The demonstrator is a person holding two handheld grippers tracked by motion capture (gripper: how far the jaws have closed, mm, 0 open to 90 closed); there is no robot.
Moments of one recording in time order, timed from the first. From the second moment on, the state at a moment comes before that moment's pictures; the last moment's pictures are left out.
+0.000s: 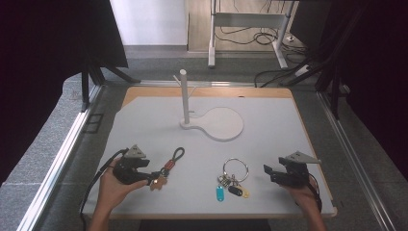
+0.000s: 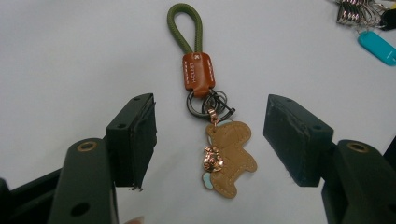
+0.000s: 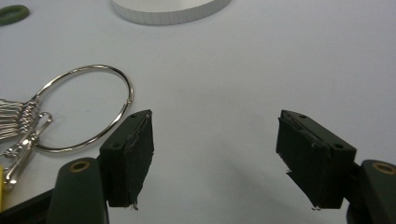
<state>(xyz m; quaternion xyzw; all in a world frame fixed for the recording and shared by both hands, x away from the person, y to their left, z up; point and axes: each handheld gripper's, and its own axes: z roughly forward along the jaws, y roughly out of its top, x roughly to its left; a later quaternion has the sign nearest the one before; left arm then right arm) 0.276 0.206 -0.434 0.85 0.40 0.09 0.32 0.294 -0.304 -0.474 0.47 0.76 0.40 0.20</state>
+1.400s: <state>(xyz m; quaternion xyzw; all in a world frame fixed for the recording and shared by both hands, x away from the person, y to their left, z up) 0.328 0.163 -0.430 0.89 0.40 0.04 0.22 0.291 -0.308 -0.479 0.48 0.77 0.38 0.21</state>
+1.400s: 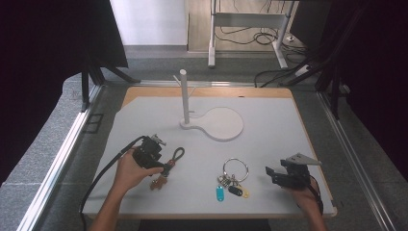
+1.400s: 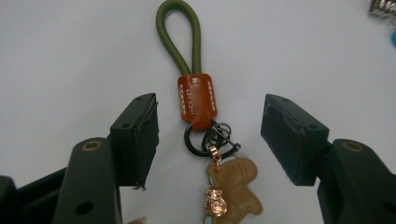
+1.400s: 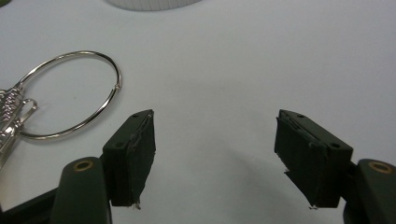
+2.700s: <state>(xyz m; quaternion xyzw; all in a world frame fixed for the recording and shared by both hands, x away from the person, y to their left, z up) 0.347 0.135 -0.463 0.90 0.40 0.04 0.16 0.292 -0.300 -0.484 0.48 0.77 0.36 0.22</state>
